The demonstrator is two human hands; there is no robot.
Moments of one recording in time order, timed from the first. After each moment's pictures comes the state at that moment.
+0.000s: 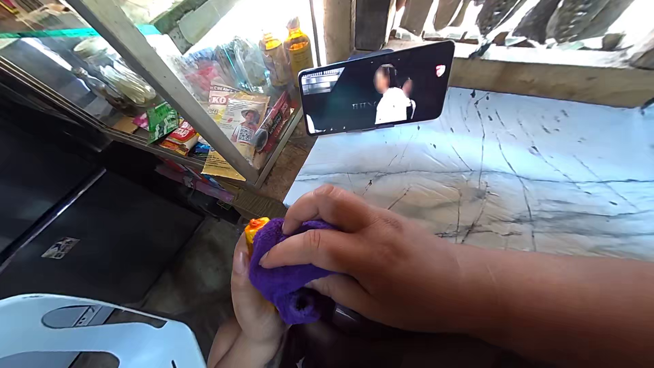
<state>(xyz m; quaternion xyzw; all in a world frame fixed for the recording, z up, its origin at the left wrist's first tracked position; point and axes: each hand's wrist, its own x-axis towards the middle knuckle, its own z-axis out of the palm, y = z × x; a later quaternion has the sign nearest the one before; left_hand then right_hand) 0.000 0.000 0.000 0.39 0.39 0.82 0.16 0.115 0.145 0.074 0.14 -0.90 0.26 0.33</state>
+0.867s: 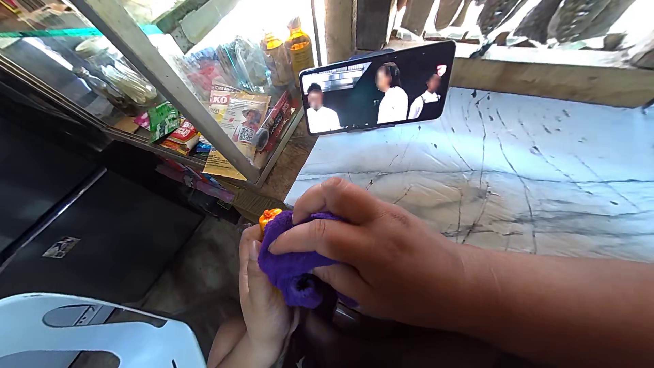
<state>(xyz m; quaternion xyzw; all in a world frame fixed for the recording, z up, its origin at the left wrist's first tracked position) 0.009 0.004 -0.001 0.32 0.43 0.83 0.16 0.114 0.143 0.074 0.10 -0.89 0.24 0.36</state>
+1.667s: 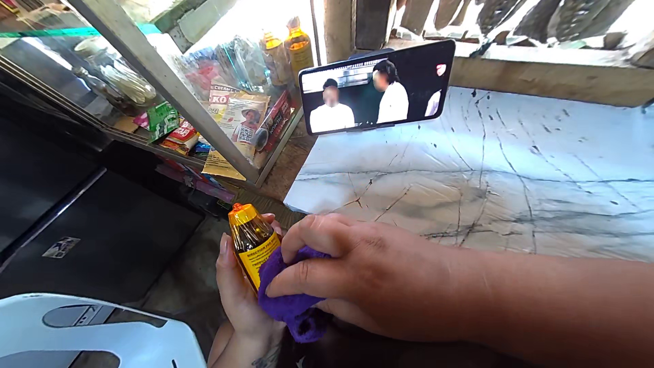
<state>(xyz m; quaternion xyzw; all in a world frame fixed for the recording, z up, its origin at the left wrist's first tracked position) -0.001 0.006 0.017 0.26 0.27 0.89 0.27 0.115 0.143 0.066 0.19 -0.92 0.23 0.27</state>
